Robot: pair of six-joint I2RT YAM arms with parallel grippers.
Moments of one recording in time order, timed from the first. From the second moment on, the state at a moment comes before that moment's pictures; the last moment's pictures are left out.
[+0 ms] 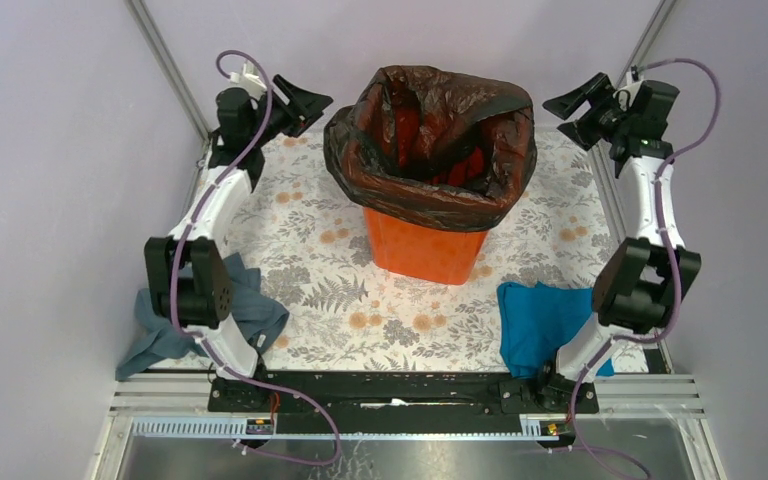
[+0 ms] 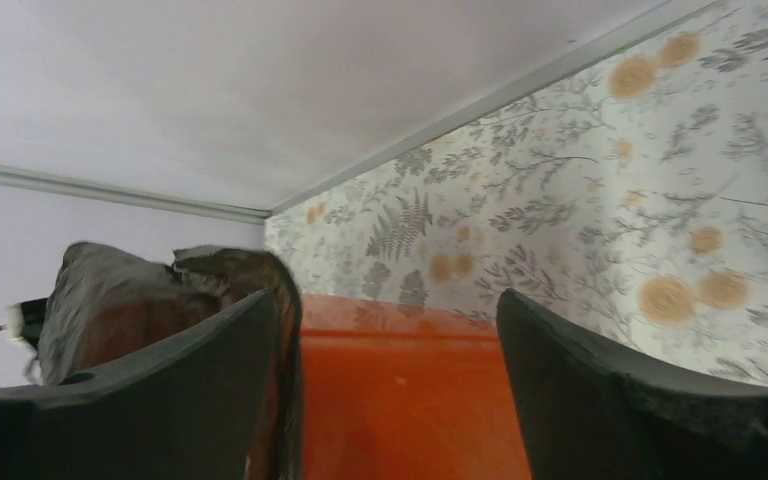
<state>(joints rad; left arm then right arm) -0.06 1.78 1.50 0.23 0.58 -0.99 -0.28 1.80 1.63 -0.18 -0.70 0.77</state>
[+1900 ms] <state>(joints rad) -0.20 1.58 0.82 0.62 0.70 -1.17 -0.14 1.33 0.97 -0.08 -0.62 0.72</state>
